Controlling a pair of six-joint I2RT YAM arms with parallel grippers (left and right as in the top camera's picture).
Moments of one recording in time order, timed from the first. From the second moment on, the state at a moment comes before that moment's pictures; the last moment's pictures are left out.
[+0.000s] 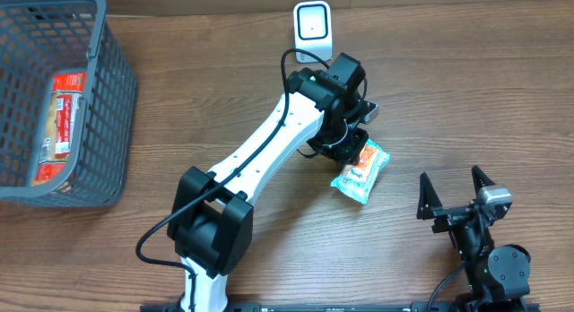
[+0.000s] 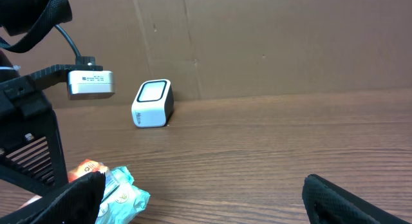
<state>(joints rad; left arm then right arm) -0.61 2.01 1.75 -1.18 0.38 -0.06 0.19 0.01 0.02 -0.03 0.01 0.15</state>
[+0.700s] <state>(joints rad) -0.50 1.94 1.84 -1.27 0.36 -0.06 0.19 0.01 0.02 -0.03 0.01 0.15</state>
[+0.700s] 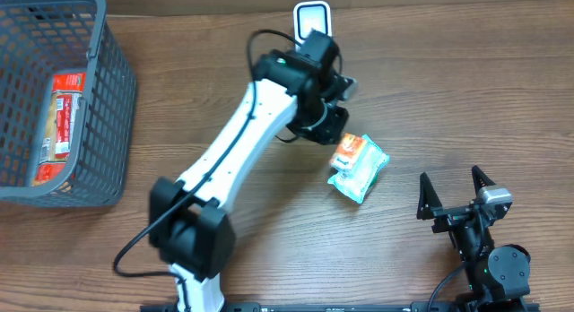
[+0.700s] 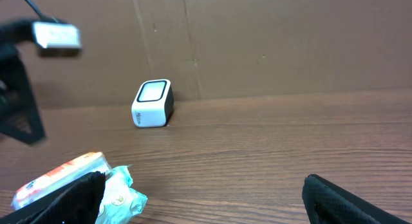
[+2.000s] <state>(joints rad) -0.54 2.11 1.80 -1.18 0.08 -0.19 0.19 0.01 0.02 -0.03 0.01 0.15</state>
